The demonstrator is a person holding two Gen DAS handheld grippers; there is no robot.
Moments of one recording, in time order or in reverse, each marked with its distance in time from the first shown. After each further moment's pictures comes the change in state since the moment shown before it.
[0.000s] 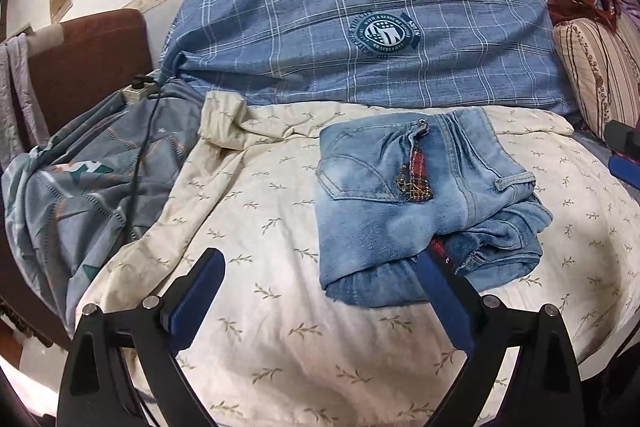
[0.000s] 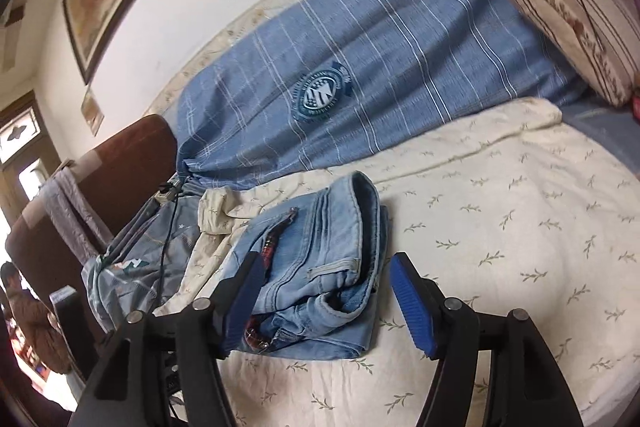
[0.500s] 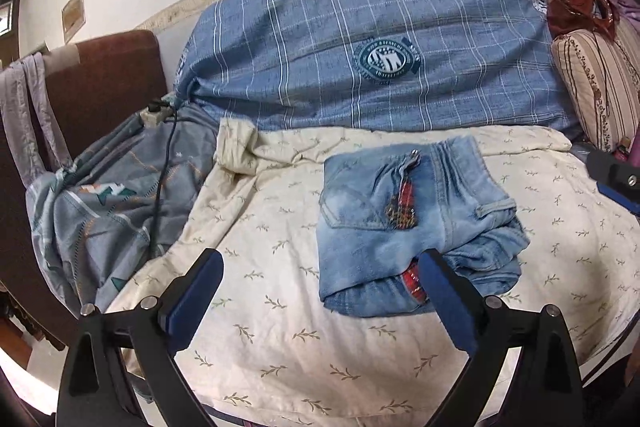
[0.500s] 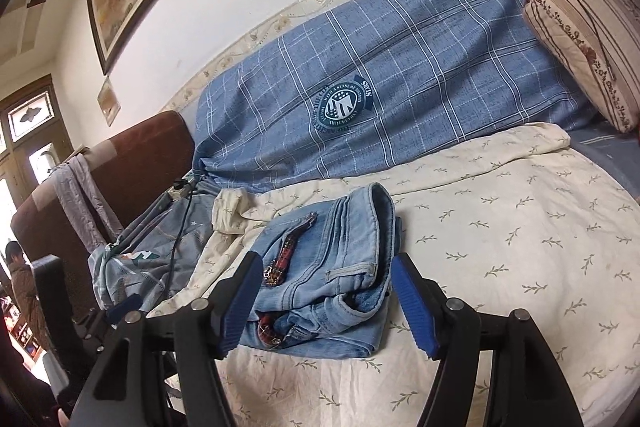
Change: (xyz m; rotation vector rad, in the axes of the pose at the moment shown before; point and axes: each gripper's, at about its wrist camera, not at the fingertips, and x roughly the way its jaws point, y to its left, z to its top) left arm -0.039 -0.013 0.016 0.011 -0.065 0.048; right arm -0.015 0.014 -0.002 -0.066 -0.037 0.031
